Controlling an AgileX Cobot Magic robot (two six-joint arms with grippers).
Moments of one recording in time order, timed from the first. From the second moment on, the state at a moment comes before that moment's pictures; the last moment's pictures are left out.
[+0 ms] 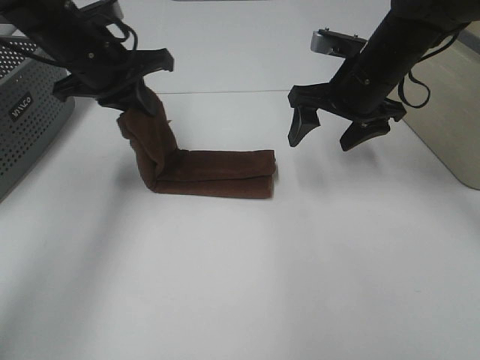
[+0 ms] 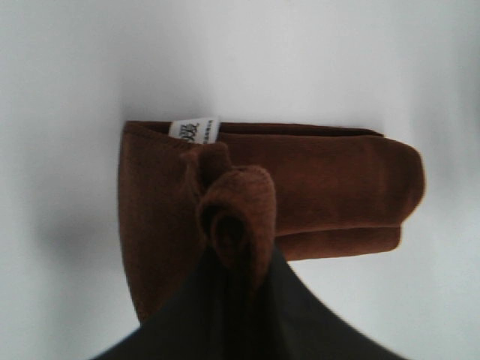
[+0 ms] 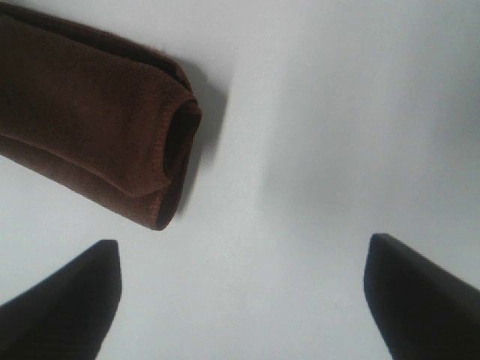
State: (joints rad) left arm -0.33 1.99 -1.51 -0.38 0.69 -0.08; right arm 0.26 2.00 -1.45 0.31 0.79 -0.11
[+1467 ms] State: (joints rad) left arm -0.32 2.06 -1.61 -0.43 0.53 -0.17; right arm 0.26 2.10 -1.45 1.19 0.97 -0.60
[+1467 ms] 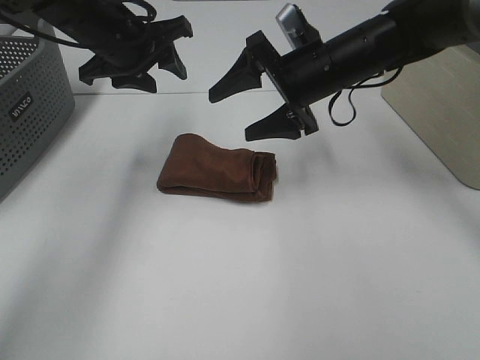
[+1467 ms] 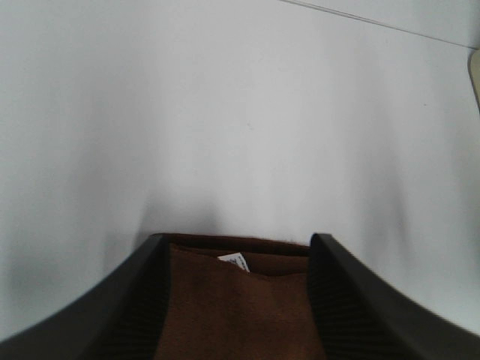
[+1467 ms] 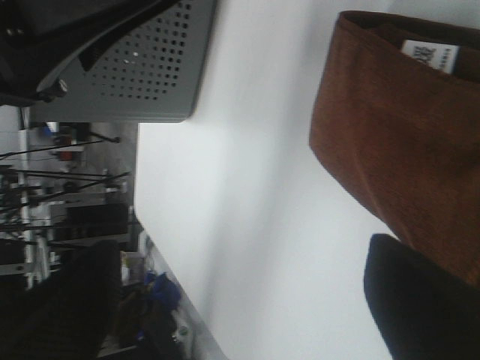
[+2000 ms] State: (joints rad) left arm -0.31 2.06 -1.61 -0.42 0.55 -0.17; right arm 0.26 2.30 -1.45 1.26 0.94 -0.76
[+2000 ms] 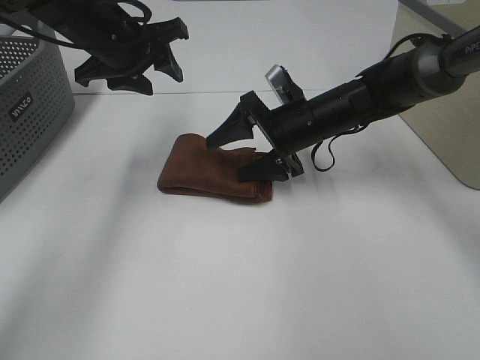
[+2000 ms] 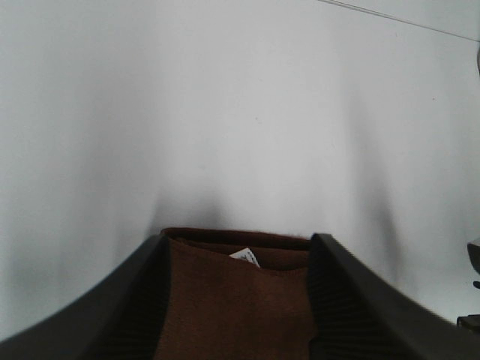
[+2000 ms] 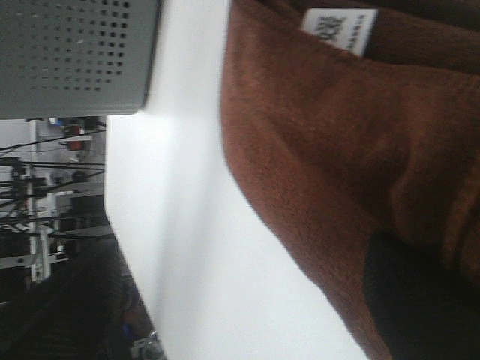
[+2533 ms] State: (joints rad) left arm -0.31 2.06 -1.61 -0.38 0.55 -0.17; right arm 0.26 2.30 -1.65 0.88 0.96 -0.53
